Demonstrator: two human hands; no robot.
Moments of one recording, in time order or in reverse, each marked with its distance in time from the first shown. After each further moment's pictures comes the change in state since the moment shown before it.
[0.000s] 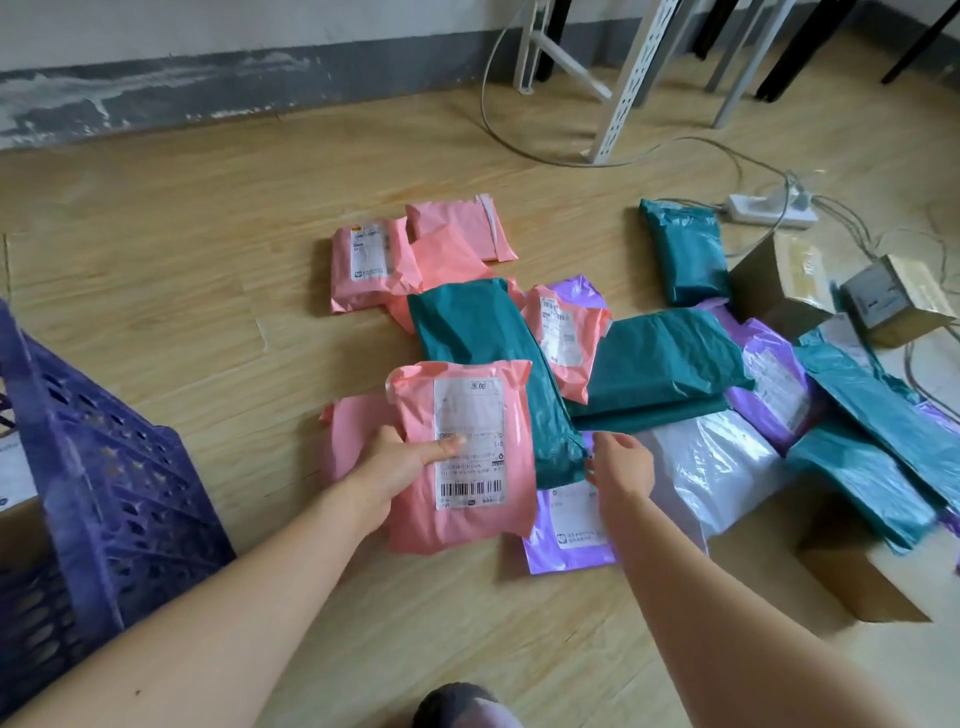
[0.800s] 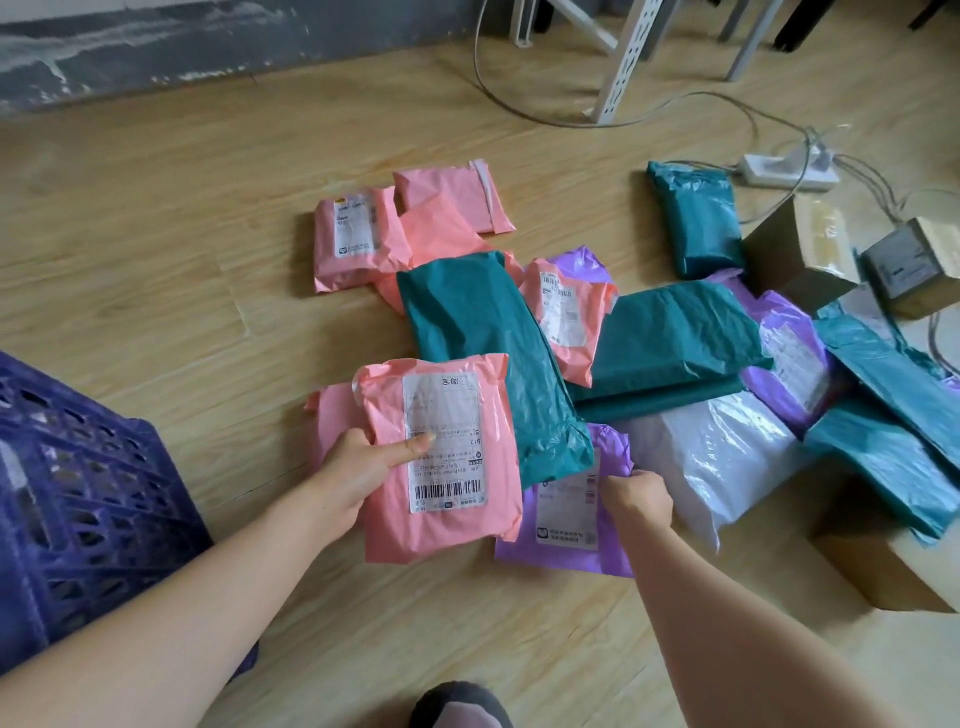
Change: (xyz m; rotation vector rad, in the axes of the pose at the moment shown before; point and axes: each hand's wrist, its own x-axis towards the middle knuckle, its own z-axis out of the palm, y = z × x) left_hand 0.024 -0.023 -0.022 0.001 0.015 -0.015; right_hand 0.032 0.049 -0.020 -0.455 0.013 0.121
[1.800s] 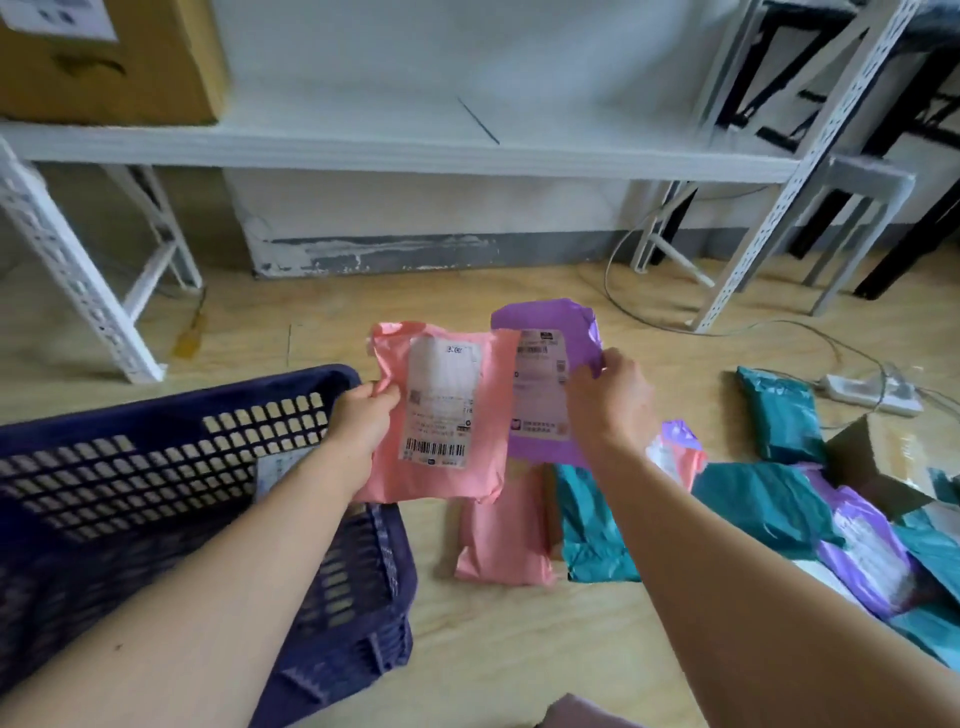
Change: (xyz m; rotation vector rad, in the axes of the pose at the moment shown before) left_hand -0.195 0.122 -0.145 -0.148 0.525 0.319; right_hand -0.324 -0.192 -0.053 0.061 0.239 -0.899
